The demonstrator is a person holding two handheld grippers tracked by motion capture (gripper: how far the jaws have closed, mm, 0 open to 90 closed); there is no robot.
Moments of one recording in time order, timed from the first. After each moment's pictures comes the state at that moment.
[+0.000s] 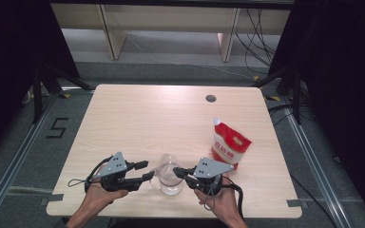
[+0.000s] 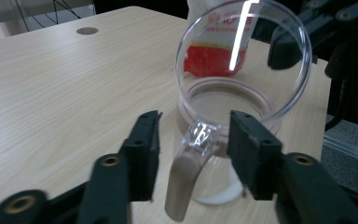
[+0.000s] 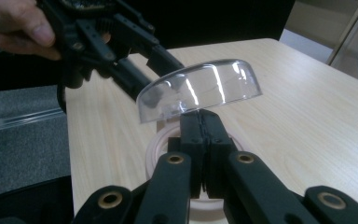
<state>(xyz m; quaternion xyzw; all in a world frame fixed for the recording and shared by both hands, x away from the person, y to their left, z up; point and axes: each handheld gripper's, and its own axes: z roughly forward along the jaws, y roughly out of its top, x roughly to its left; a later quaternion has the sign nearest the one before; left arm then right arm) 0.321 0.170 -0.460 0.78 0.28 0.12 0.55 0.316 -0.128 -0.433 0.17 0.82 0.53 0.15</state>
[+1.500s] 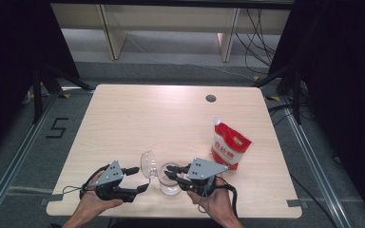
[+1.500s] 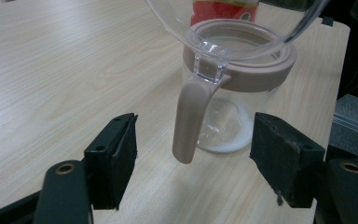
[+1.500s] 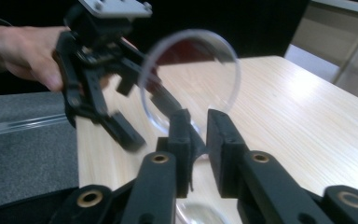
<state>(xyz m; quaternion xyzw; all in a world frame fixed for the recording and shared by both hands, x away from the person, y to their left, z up) 0.312 0.181 -0.482 0.80 0.28 0.12 0.52 0.311 -0.114 -0.425 0.15 0.81 0.54 0.15</state>
